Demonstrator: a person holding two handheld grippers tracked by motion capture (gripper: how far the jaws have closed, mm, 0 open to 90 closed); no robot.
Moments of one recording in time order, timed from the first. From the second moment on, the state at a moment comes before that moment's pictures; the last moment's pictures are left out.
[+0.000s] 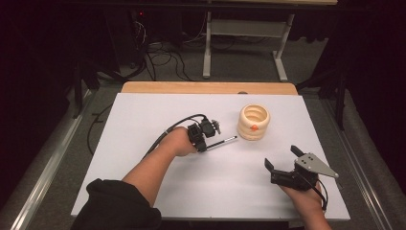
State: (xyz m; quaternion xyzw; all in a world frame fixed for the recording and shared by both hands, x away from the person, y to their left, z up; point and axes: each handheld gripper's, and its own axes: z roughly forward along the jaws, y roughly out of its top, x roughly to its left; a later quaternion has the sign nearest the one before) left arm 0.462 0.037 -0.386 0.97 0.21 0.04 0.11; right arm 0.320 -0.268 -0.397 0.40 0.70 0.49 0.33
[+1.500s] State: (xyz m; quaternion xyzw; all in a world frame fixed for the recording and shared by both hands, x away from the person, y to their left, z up) left arm 0.409 0.154 -0.392 0.93 0.32 0.04 0.18; right arm 0.320 -0.265 -0.397 0.40 0.70 0.48 0.33
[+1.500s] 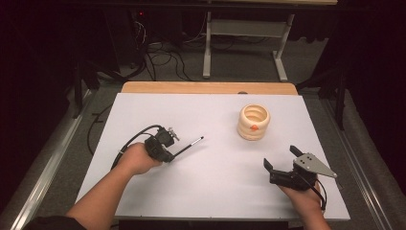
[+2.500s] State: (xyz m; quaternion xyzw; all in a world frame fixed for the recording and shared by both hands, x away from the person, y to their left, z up) left arm 0.377 0.163 -0.404 0.86 0.36 0.08 0.36; right arm 0.320 -0.263 -0.397 0.40 0.70 0.48 0.33
